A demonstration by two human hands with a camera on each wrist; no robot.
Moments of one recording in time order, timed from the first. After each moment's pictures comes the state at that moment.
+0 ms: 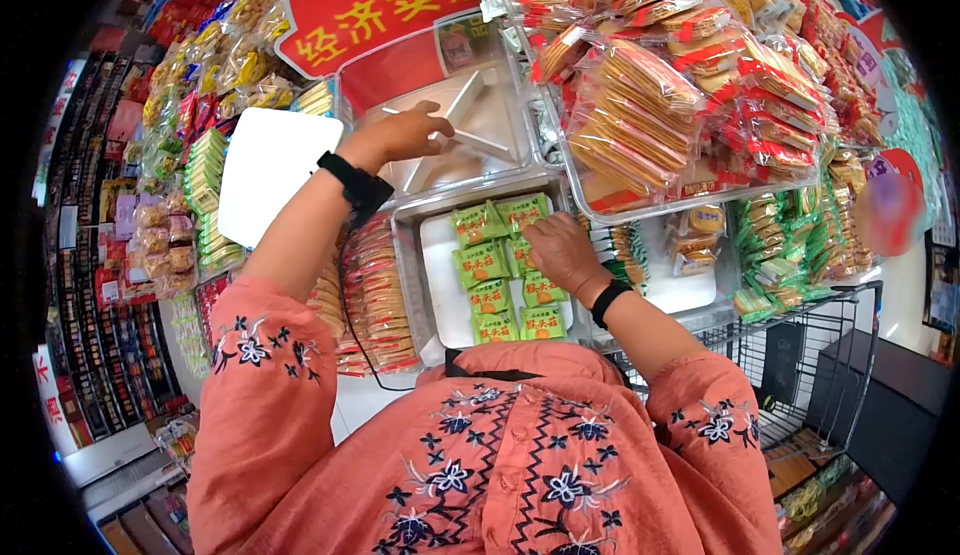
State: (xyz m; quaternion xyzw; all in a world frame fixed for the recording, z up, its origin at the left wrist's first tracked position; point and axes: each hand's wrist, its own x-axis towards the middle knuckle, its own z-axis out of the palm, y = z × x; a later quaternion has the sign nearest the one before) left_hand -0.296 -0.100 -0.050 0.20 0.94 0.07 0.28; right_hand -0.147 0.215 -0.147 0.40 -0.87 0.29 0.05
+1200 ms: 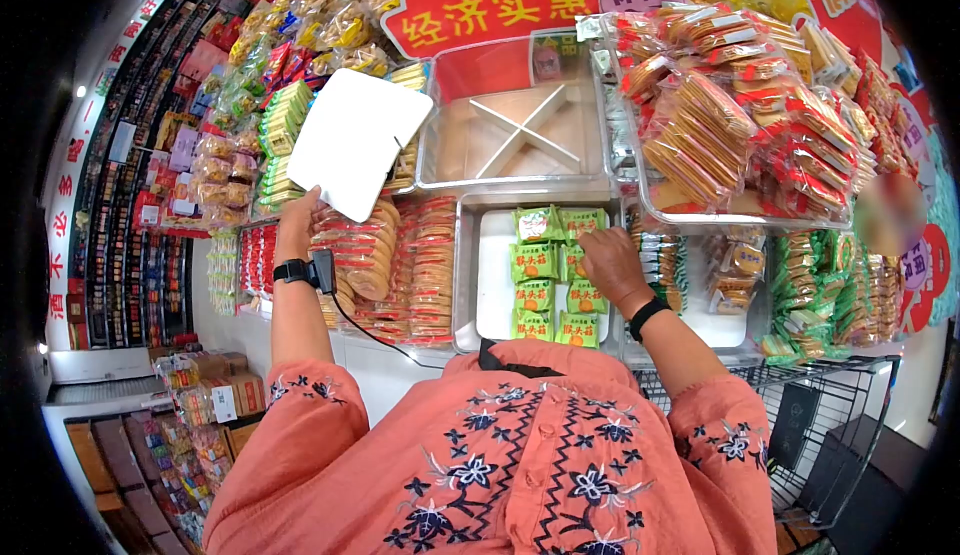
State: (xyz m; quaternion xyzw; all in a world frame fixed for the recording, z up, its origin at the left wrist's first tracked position) left_hand -0.041 -0.336 -0.016 -0.48 0.70 0.51 -0.11; right_hand -0.144 0.215 -0.157 0.41 -0.86 0.29 0.06
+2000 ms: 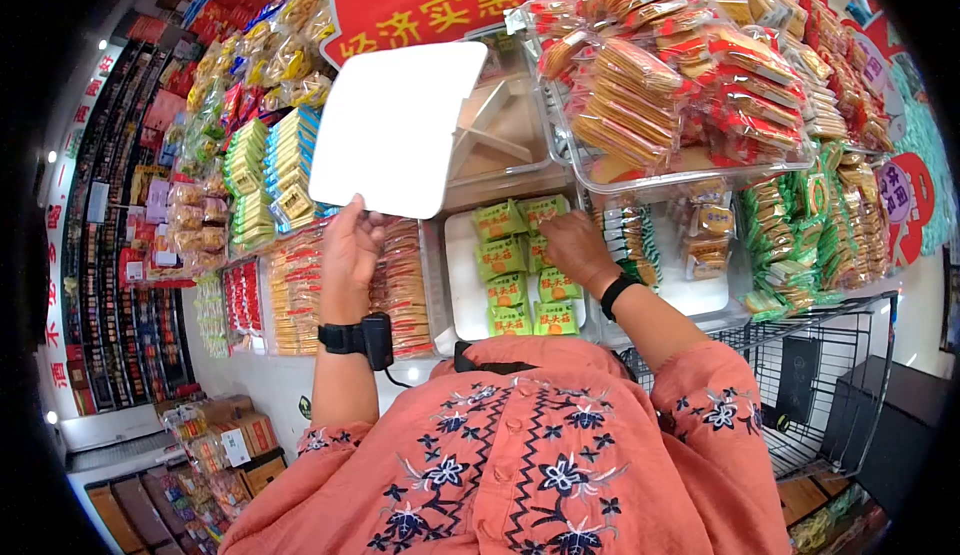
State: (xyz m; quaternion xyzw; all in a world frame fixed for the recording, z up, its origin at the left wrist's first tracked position) left_hand -0.075 -0.108 0.002 -0.30 0.49 0.81 -0.12; right_hand -0.143 0.218 -0.154 0.39 -0.87 0.30 0.04
